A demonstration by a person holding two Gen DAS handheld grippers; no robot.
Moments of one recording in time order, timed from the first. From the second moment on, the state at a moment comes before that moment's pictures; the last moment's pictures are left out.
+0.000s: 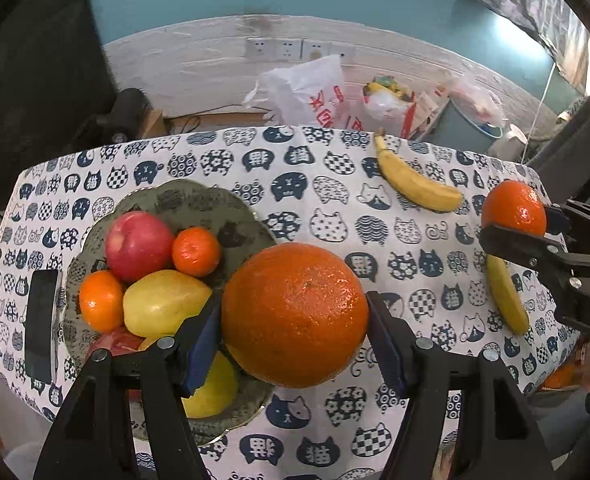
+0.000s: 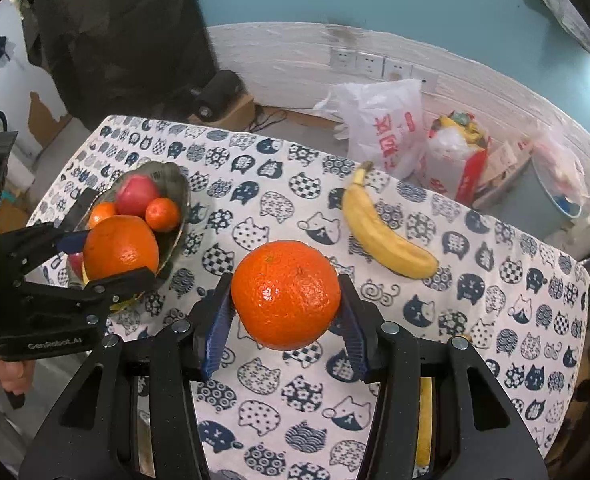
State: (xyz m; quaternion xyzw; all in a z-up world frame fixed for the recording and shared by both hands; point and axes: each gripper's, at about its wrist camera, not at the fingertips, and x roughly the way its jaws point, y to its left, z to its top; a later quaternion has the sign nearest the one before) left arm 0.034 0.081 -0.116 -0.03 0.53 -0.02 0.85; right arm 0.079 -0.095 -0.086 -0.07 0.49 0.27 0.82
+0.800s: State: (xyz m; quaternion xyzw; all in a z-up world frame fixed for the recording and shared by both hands) left arm 0.040 0.117 -0.145 -0.06 0.57 0.02 0.82; right arm 0.086 -0.052 -0.100 -0.09 0.51 0.29 0.80
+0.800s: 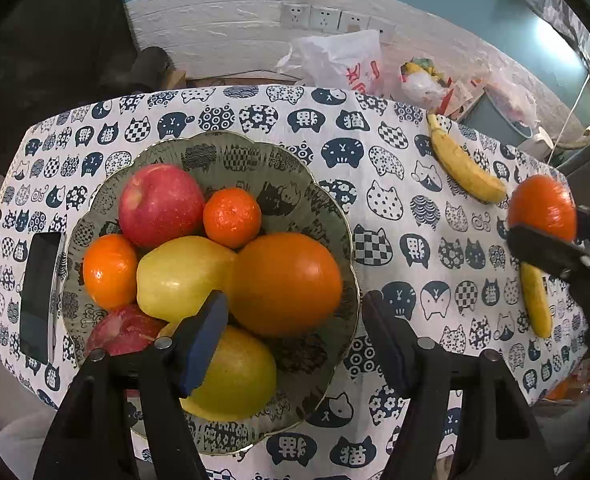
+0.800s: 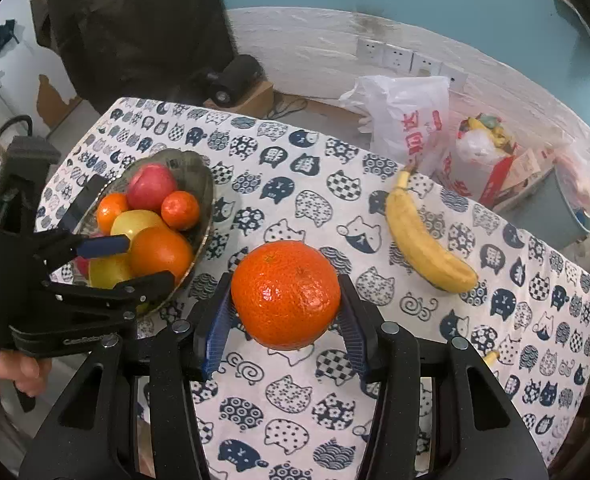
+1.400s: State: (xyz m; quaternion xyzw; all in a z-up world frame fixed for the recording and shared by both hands) left arm 0.011 0.171 -0.128 -0.09 0.54 0.06 0.83; right arm 0.092 0.023 -0.105 -0.10 0.50 0.34 0.79
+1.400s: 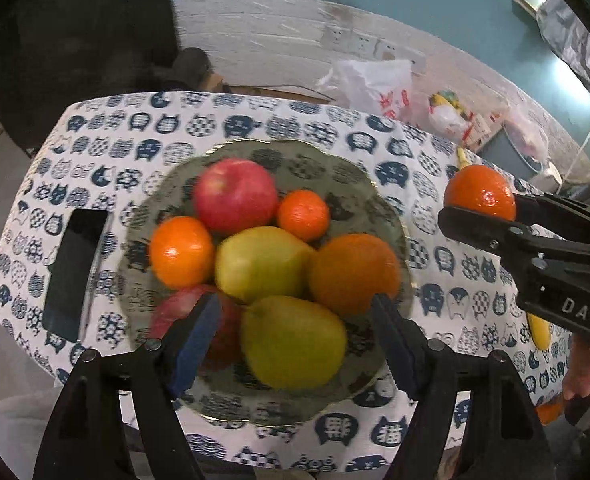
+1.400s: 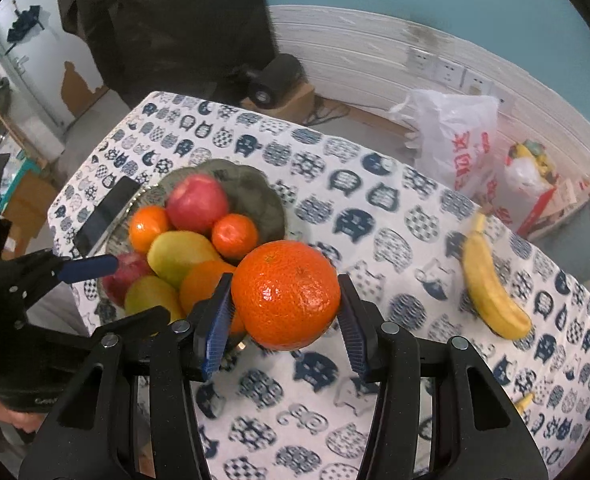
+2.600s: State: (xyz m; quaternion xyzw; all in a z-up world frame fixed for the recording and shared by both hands) left arm 0.009 0.206 -0.132 -0.11 0.54 0.08 0.83; right arm 0.112 0.065 -0.123 -0.10 0.52 0.34 0.77
